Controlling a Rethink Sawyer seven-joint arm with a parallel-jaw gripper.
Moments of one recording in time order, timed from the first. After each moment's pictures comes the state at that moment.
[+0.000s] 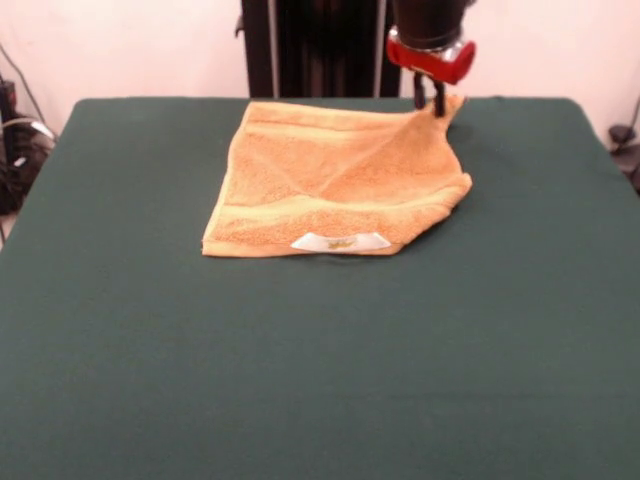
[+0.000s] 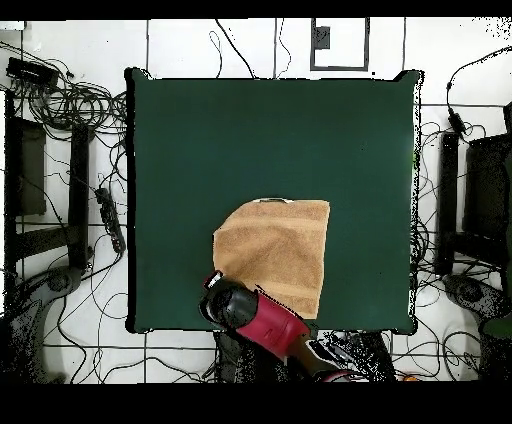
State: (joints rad) arm -0.21 -0.60 0.13 2.32 0.42 0.06 1.96
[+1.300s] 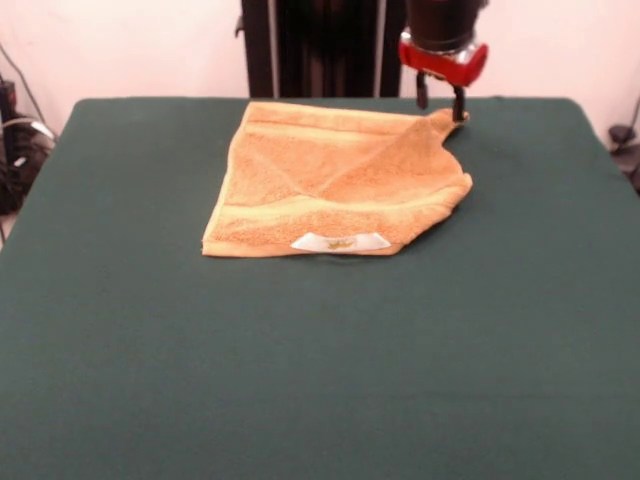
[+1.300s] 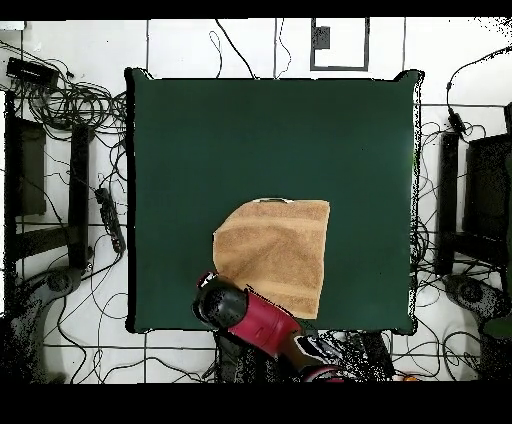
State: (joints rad) arm -0.16 -0.59 0.12 2.31 0.41 0.06 1.97
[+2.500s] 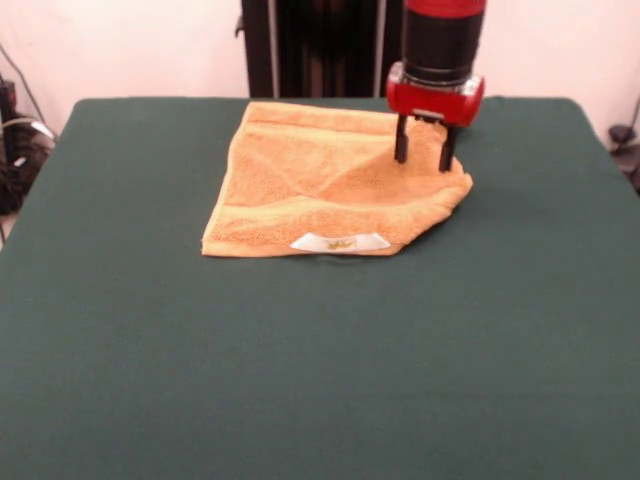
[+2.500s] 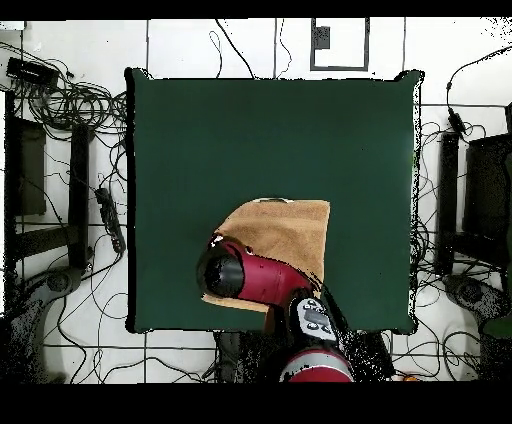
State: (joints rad) arm -0.07 -0.56 -0.01 1.99 0.11 0.09 1.97
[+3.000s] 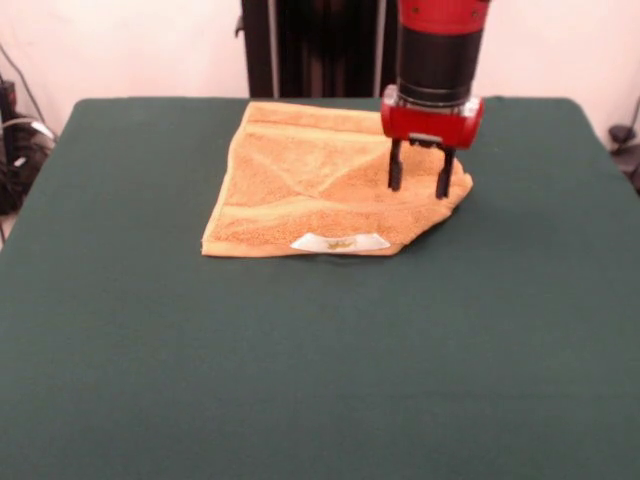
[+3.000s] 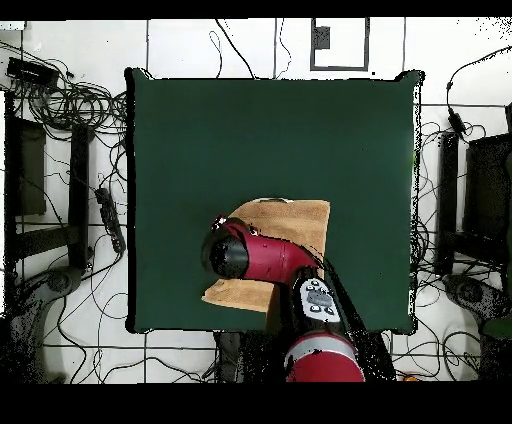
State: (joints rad) arm -0.08 -0.53 -0.01 1.86 0.03 0.13 1.97
